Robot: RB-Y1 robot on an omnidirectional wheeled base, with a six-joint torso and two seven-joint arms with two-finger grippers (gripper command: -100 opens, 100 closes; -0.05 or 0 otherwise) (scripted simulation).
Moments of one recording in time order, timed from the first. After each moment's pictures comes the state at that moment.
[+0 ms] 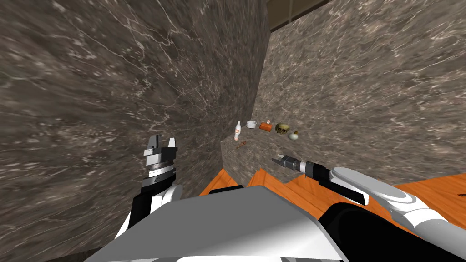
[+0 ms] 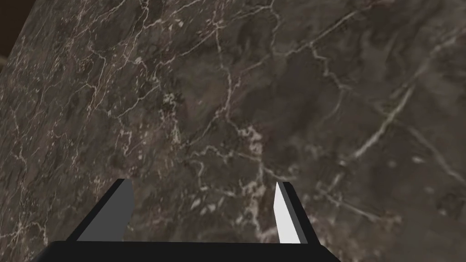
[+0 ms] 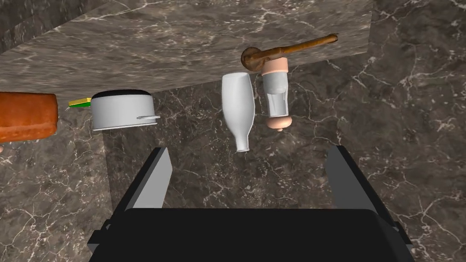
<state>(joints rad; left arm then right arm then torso) 0.51 0.02 0.03 -2.30 0.12 -0.49 -0.03 0.99 -1.17 -0.46 -1.91 0.68 -0.55 -0.25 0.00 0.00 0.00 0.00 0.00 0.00</state>
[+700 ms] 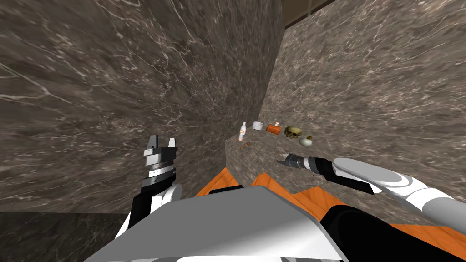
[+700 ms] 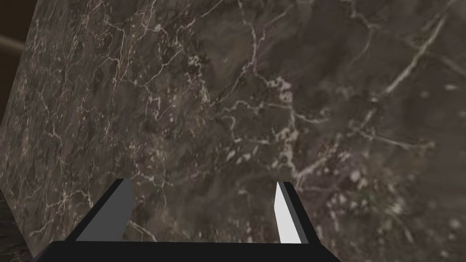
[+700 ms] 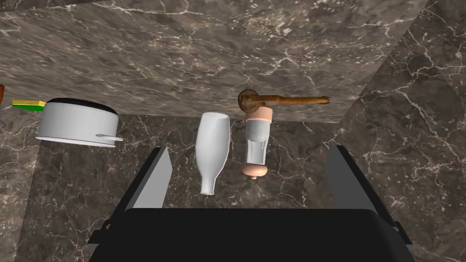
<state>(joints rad) 0.51 0.02 0.03 -2.30 0.12 -0.49 -0.03 1.10 -1.36 -0.56 -1.84 0.81 -0.56 -0.29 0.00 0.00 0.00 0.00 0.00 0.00</state>
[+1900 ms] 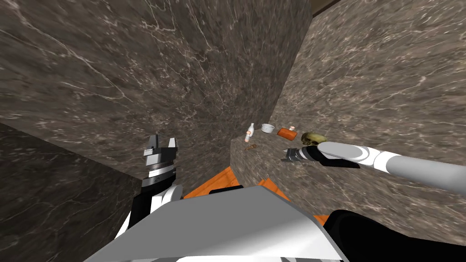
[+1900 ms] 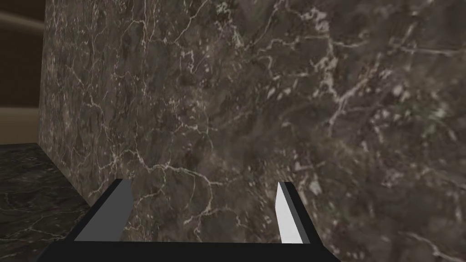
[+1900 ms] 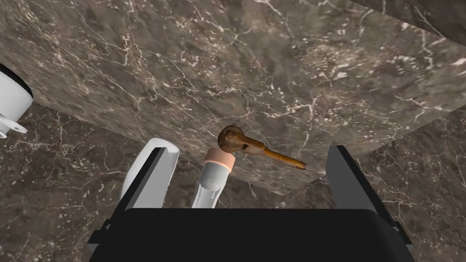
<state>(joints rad) 0.51 0.02 0.03 -2.30 0.12 -0.49 -0.03 1.27 -1.69 -0.71 -1.72 1.01 -0.59 -0.36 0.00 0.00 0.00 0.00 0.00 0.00</state>
